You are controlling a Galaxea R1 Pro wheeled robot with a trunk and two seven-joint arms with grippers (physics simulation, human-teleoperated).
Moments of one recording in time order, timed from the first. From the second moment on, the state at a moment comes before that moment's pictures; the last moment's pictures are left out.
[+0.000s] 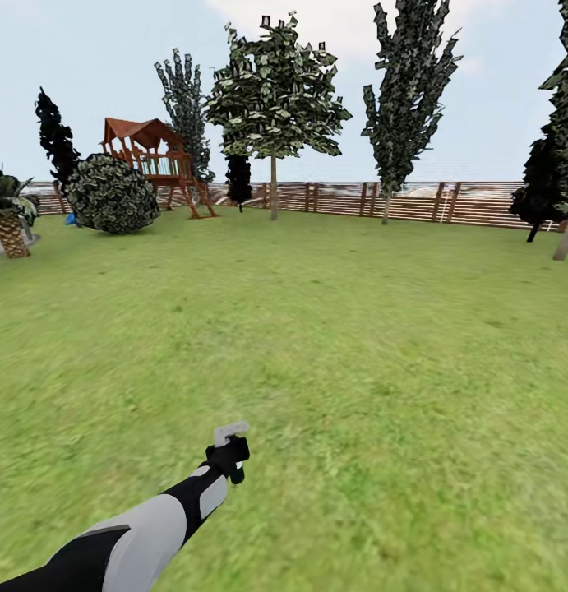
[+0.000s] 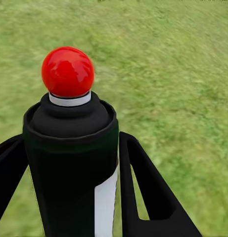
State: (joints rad) left arm -0.82 -0.17 0.20 -0.03 0.04 -0.27 0.00; right arm -0.28 -0.07 -0.10 -0.11 0.04 -0.28 -0.22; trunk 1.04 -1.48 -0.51
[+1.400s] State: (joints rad) left arm -0.82 -0.17 0.20 -0.03 0.04 -0.28 0.00; right arm -0.28 -0.07 -0.10 -0.11 0.04 -0.28 -0.22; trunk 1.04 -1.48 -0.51
